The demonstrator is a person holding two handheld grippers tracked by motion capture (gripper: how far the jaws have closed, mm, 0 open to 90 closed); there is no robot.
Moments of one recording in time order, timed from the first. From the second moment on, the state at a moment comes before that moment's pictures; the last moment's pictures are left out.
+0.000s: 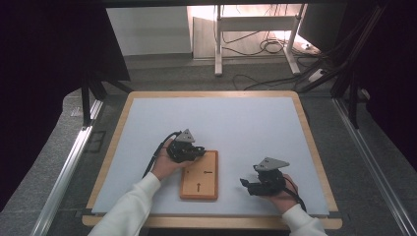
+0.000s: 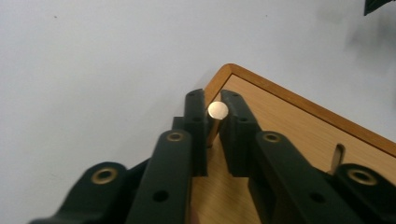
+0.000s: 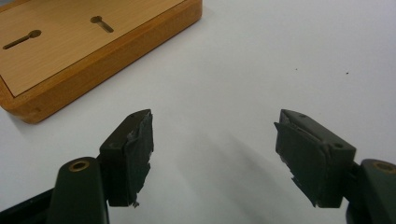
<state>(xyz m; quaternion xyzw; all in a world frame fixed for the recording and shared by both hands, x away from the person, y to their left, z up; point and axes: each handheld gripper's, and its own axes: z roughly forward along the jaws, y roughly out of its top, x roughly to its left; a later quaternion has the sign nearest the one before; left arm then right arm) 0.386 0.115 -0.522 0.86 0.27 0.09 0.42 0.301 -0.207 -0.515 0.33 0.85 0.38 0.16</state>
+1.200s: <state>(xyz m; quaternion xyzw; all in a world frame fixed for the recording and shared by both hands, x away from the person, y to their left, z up) 0.408 0.119 -0.517 0.86 0.29 0.00 0.41 0.268 -0.159 -0.504 0.22 0.88 0.38 0.19</state>
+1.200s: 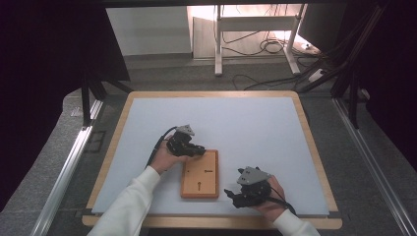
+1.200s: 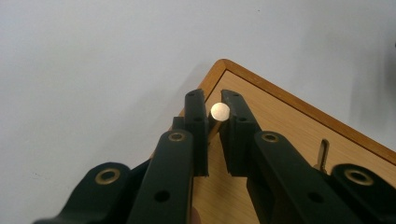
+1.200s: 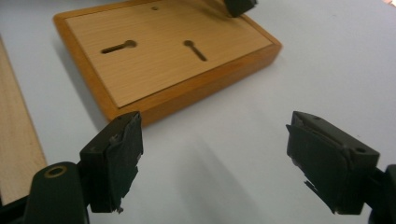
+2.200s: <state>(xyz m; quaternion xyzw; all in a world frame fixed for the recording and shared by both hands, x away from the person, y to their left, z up) 0.418 0.122 -0.517 0.86 0.30 -0.04 0.41 0.255 -0.078 -0.529 0.12 0.90 0.30 0.28</state>
